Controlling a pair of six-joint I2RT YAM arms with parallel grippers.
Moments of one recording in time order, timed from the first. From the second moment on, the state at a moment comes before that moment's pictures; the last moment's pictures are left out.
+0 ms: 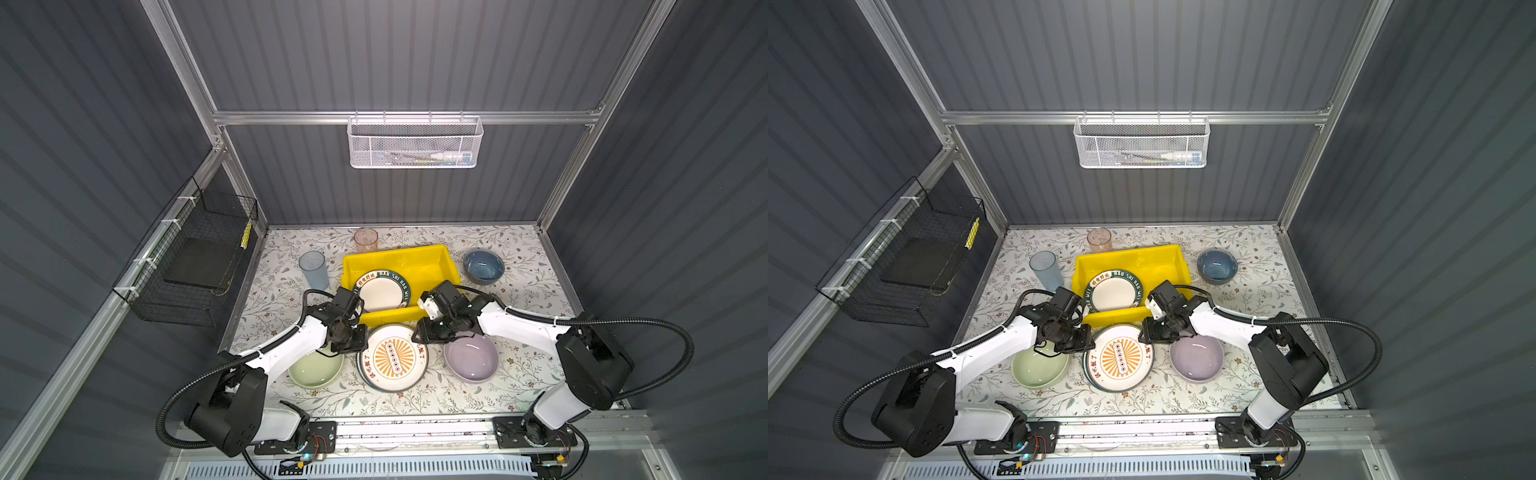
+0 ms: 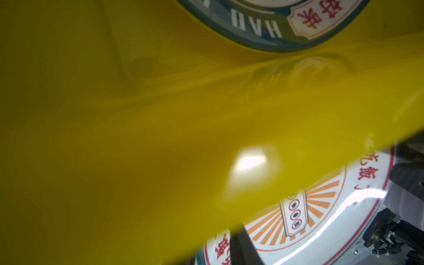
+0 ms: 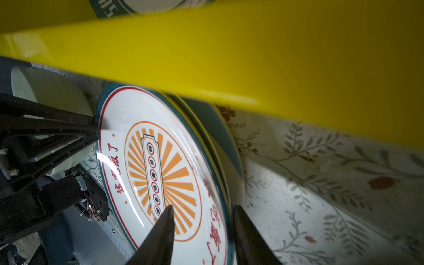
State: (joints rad) left arm -0.52 1.37 0.77 -0.67 0.27 -0.49; right arm 0.72 1.60 0.94 -0.44 -0.39 0.58
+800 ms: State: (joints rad) left arm -0.53 1.39 0.78 -0.66 0.26 -0.48; right arm 0.71 1.56 0.94 -0.47 -0.43 0.56
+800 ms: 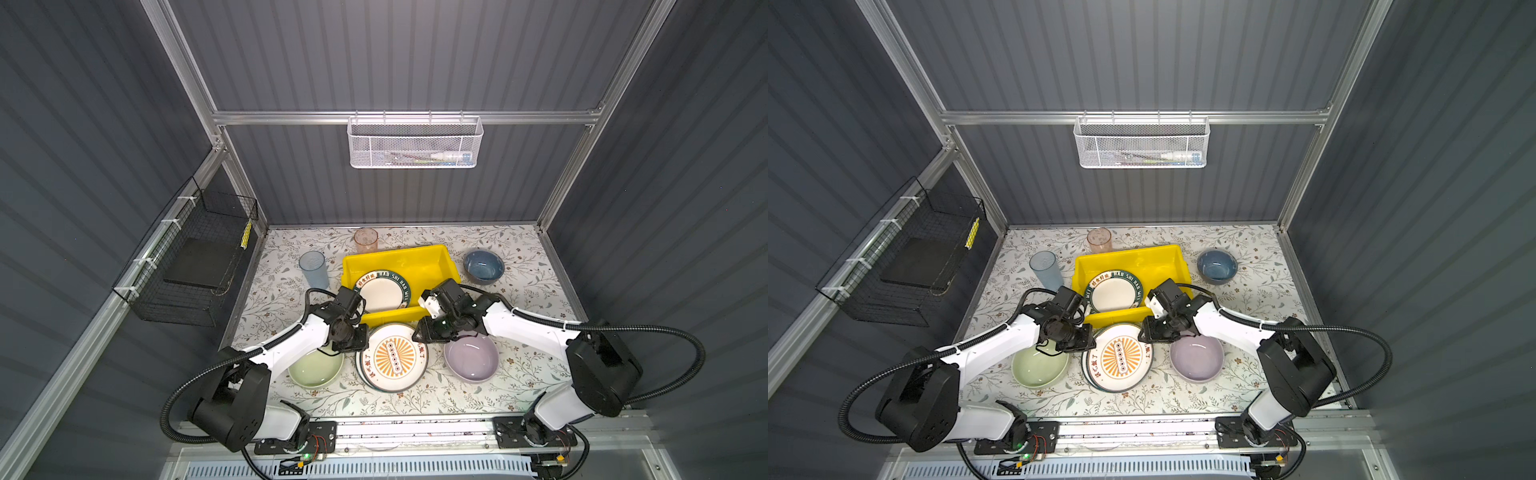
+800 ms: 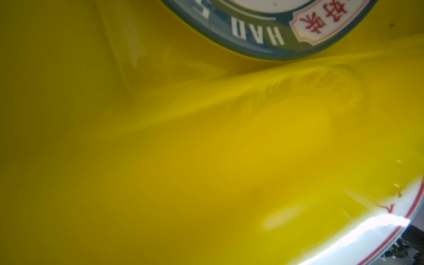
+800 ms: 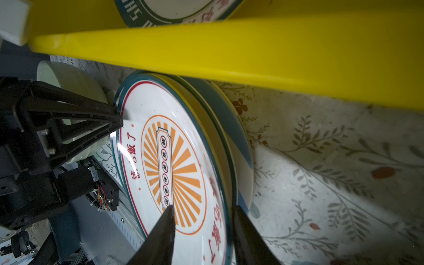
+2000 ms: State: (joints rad) left arm -0.56 1.41 0.80 -0.65 0.30 -0.48; right arm 0.68 1.53 0.93 -0.45 -0.49 0.54
